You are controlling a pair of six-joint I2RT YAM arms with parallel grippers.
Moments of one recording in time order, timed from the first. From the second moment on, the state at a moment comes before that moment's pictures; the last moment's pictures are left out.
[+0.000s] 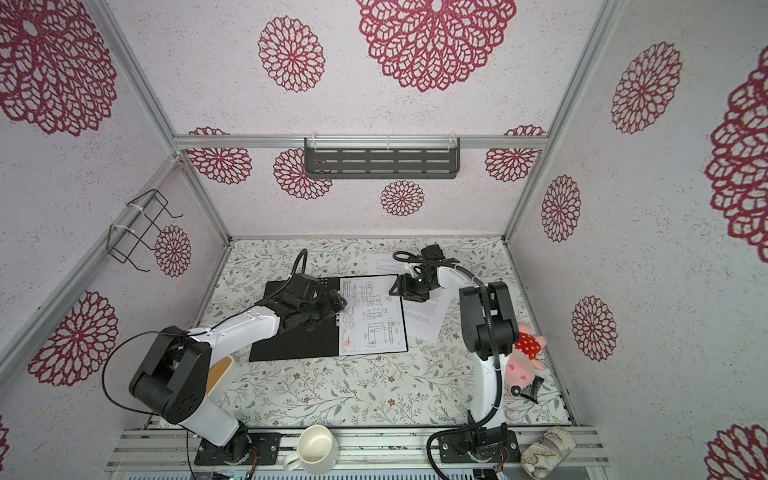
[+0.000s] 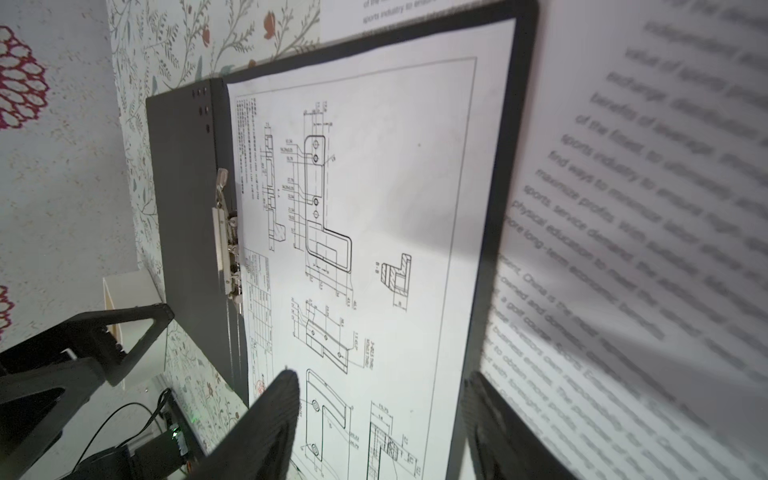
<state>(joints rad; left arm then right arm) -0.50 1.62 0.98 -0.20 0.07 -0.92 0.24 2.02 1.46 -0.57 -0.59 0.28</state>
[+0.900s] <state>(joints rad) -0.74 1.61 1.10 -0.26 -0.26 -0.95 0.23 1.78 1.02 -0.40 -0.36 0.38</state>
